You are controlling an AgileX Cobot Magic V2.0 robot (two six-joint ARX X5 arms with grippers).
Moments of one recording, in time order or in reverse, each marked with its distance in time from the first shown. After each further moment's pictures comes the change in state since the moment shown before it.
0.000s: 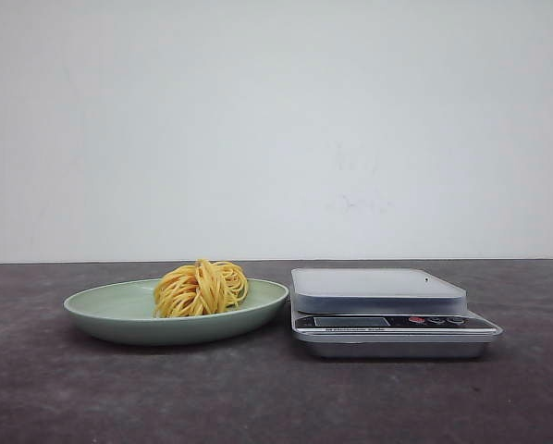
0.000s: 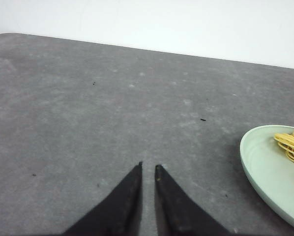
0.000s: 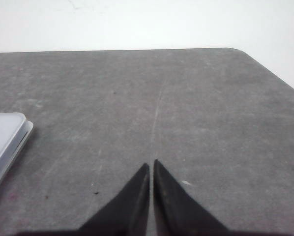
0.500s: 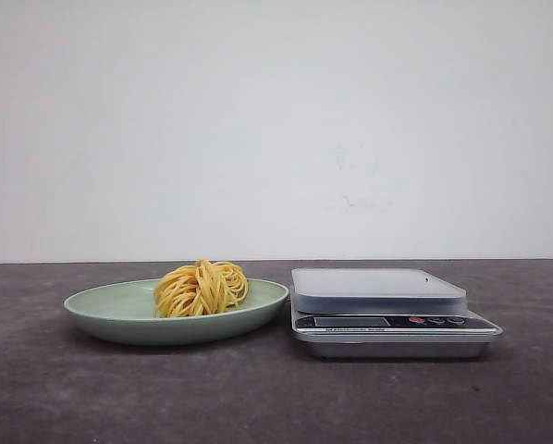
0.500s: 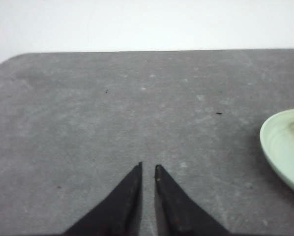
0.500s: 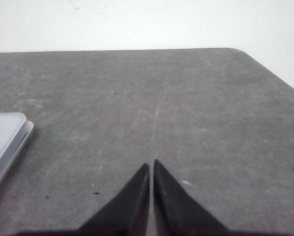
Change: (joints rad) left arm 0.000 0.000 0.000 0.002 -0.034 0.174; right arm 0.000 0.000 0.000 0.000 0.000 0.000
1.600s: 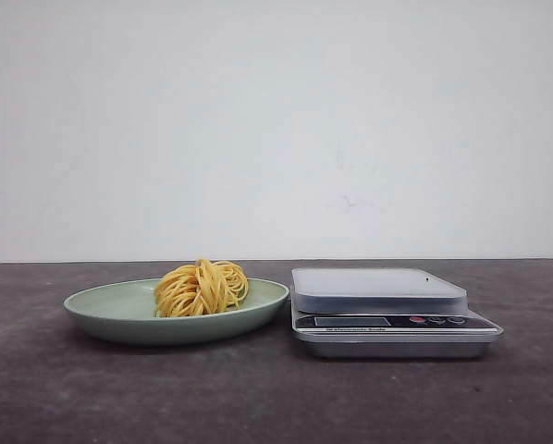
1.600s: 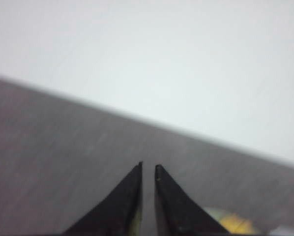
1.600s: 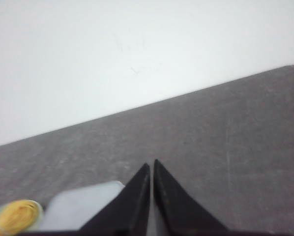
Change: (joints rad) left arm 0.000 0.136 0.256 0.134 0.119 -0.387; right arm 0.001 0.074 0.277 -0.069 -0.193 0.316
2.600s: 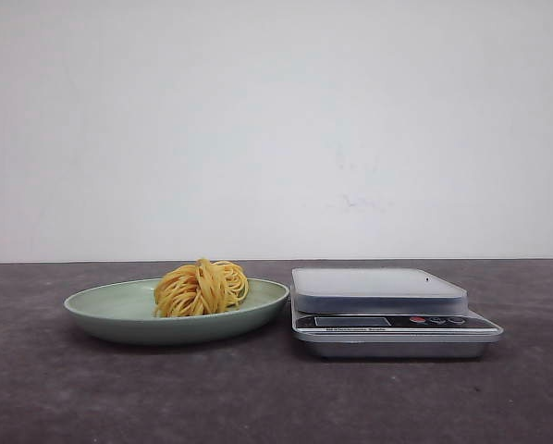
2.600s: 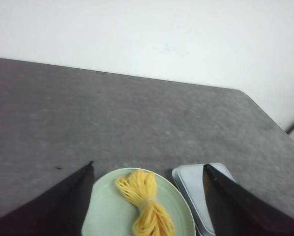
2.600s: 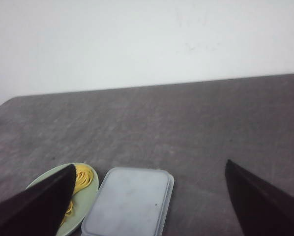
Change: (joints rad) left arm -0.118 0.627 0.557 -0.309 0.297 0.064; right arm 0.031 0.449 0.522 -0.284 -0.200 -0.166
